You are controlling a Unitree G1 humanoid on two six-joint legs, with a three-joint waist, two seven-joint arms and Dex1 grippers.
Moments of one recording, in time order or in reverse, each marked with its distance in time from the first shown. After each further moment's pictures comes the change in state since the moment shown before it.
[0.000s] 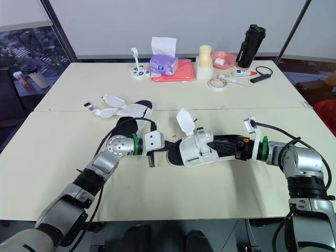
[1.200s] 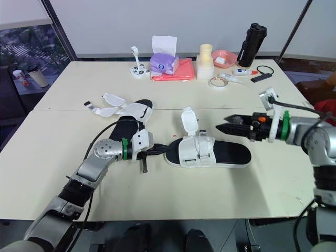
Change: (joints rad) left arm 0.148 0.069 0.074 -0.329 -0.197 0.322 -0.136; right arm -0.178 -0.159 0.032 -0.090 0.047 -0.088 -0.043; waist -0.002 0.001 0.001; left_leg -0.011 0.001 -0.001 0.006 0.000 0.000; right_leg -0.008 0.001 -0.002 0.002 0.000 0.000
